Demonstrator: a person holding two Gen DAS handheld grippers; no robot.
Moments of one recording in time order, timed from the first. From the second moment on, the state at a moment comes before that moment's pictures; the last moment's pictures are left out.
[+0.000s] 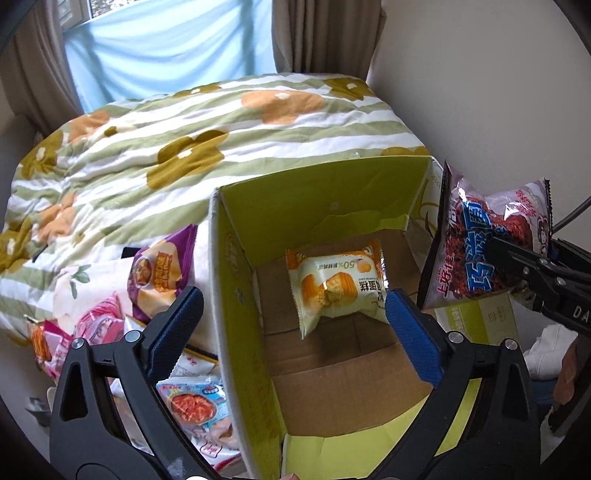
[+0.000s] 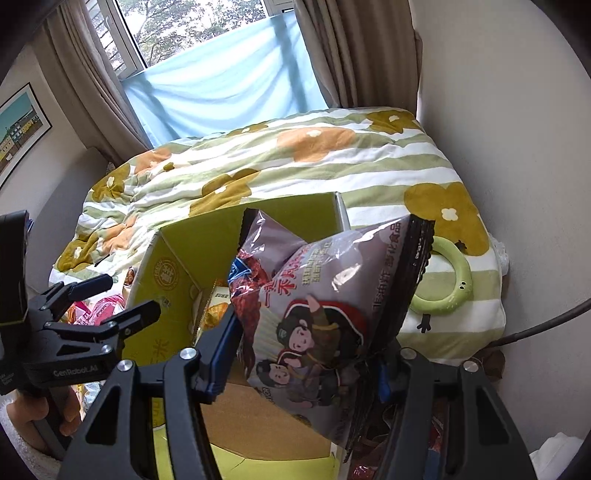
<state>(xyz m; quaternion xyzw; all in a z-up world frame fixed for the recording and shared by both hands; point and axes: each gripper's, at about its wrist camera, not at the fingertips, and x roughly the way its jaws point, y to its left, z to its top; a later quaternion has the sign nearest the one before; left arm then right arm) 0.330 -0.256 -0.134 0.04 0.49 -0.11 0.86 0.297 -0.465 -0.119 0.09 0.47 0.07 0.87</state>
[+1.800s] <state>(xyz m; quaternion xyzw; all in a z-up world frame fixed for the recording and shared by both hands) 0.158 -0.071 -0.045 -0.02 0.42 0.02 0.91 0.211 -0.364 -0.044 0.04 0.40 0.13 0.91</state>
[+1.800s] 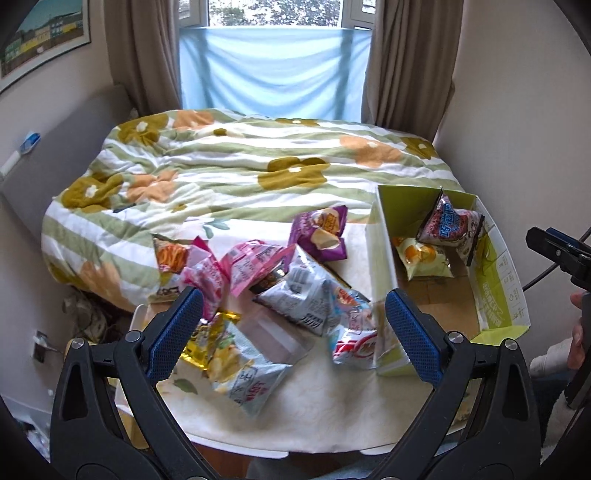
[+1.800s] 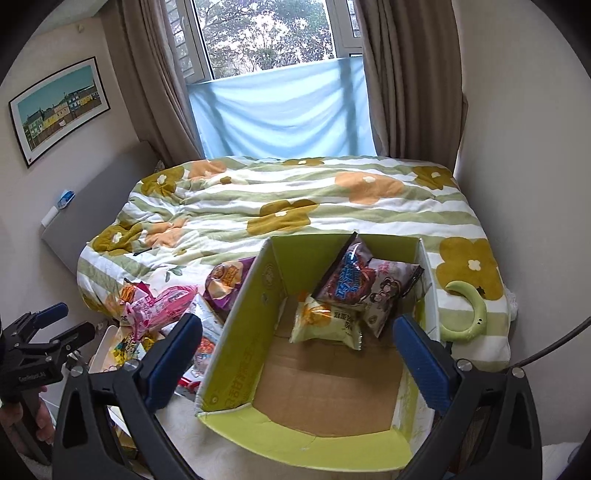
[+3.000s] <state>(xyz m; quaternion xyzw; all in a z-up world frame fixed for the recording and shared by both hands) 0.218 0.098 -0.228 -0.02 0.54 -0.09 0.83 0.136 -0.109 -0.217 0.13 0.50 0.17 0.84</state>
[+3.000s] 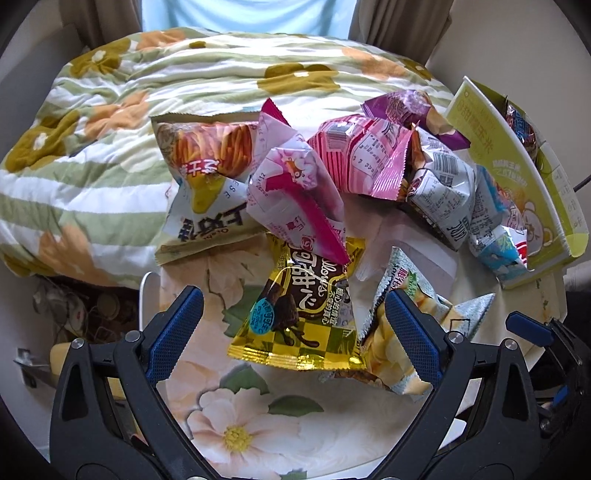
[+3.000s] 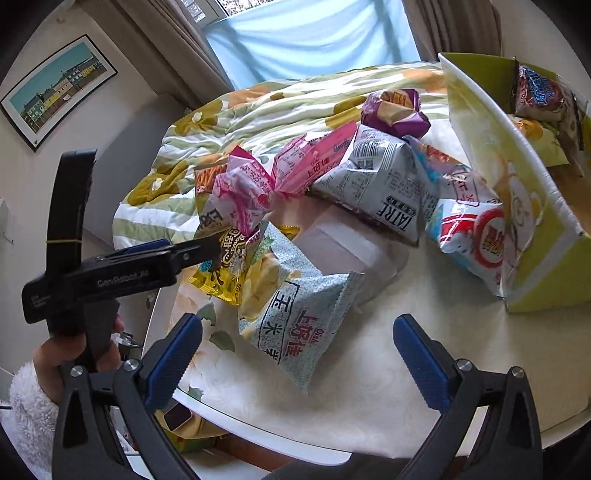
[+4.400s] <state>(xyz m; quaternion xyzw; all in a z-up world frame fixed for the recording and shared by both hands) 0.181 0.105 -0.257 -0.03 0.58 -0.09 0.81 0.165 -0.091 -0.262 0.14 0.55 0.22 0.80</state>
